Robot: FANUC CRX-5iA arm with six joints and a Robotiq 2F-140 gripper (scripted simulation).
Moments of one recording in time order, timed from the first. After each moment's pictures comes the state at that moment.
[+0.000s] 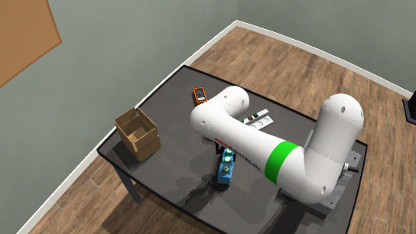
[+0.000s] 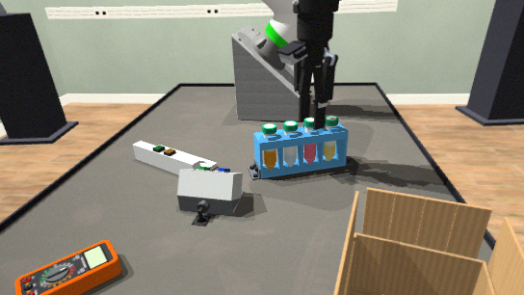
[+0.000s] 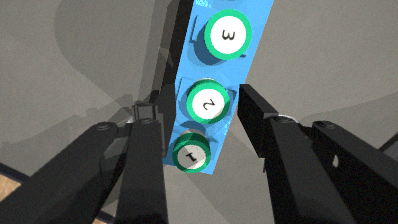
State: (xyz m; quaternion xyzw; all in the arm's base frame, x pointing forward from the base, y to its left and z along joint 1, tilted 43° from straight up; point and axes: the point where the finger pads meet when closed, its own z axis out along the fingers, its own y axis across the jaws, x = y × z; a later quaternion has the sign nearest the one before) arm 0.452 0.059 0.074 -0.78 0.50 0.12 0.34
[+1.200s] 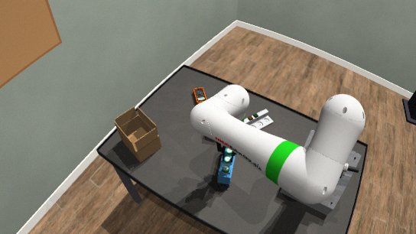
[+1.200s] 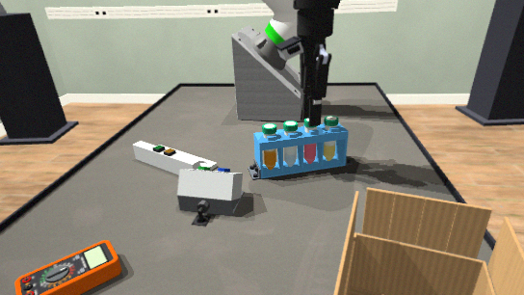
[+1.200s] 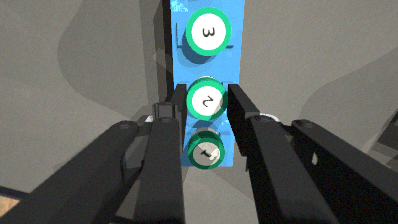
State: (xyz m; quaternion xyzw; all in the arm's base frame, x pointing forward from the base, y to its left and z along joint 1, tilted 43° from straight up) arm 0.451 0.055 0.079 -0.71 0.60 0.17 0.32
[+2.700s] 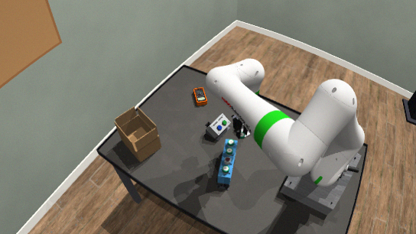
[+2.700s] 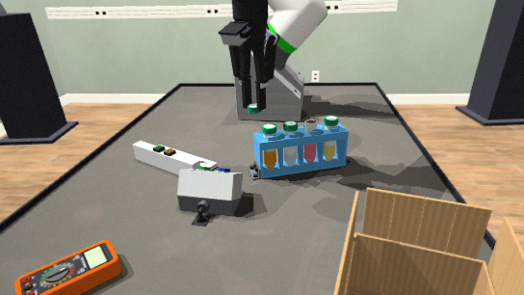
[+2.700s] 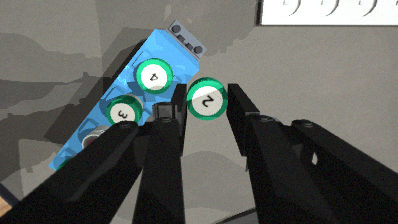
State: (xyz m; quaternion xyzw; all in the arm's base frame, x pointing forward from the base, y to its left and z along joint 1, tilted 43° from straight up) arm 0.431 -0.069 0.014 -0.88 0.30 0.04 0.36
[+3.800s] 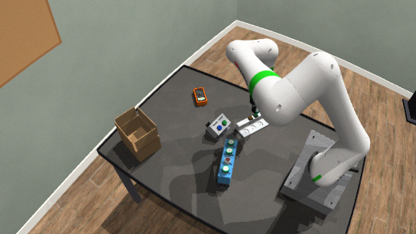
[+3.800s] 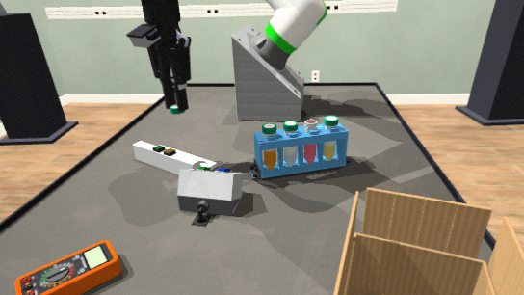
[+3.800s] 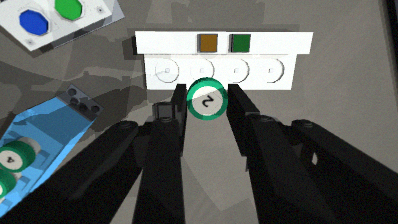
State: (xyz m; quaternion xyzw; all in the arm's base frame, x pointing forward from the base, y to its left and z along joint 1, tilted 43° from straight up) arm 0.414 -0.207 -0.115 -0.88 0.30 0.04 0.36
